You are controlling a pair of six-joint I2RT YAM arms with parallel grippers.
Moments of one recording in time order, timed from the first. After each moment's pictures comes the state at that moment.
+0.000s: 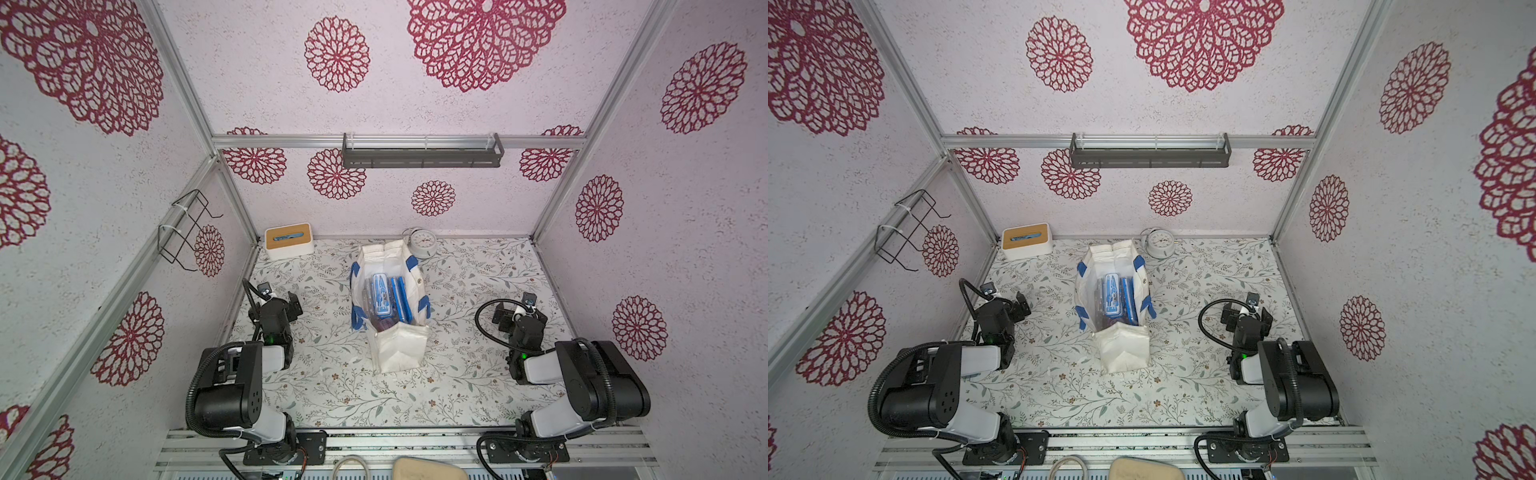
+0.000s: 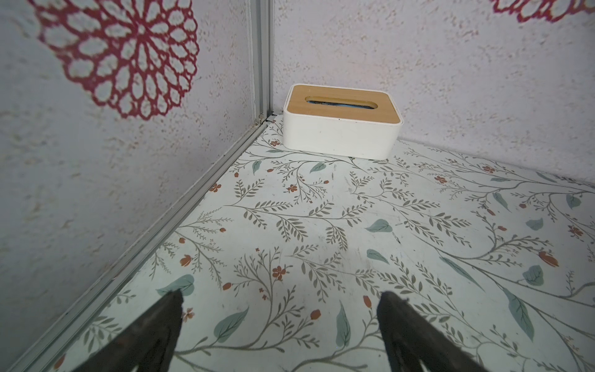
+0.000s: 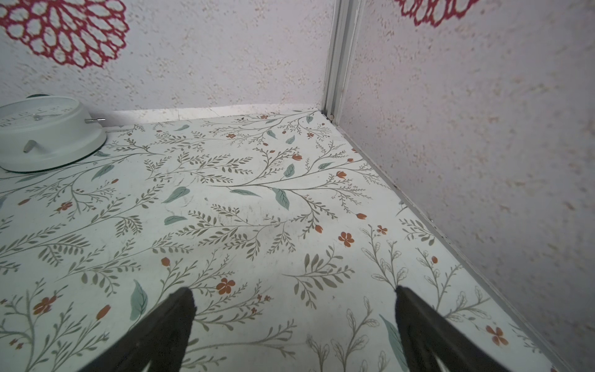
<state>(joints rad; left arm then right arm) 0.10 1.53 0.41 0.81 -0.33 -0.11 0.05 1.54 0.24 1.06 0.34 0.04</state>
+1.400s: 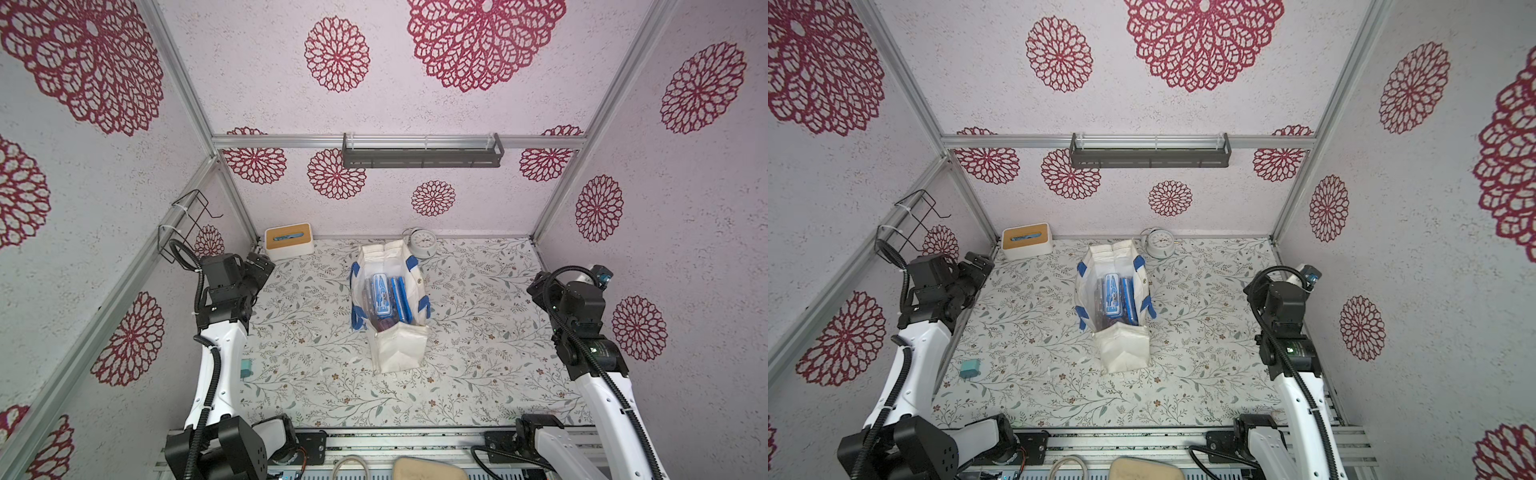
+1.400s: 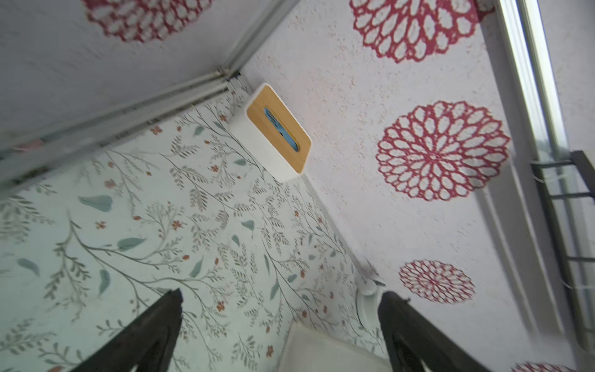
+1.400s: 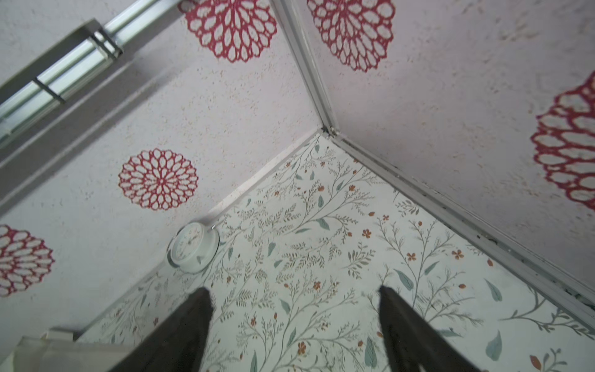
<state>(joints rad) 0.29 1.19 1.07 -0.40 0.18 -0.85 0.02 0.84 0.93 -0.48 0.25 0.65</state>
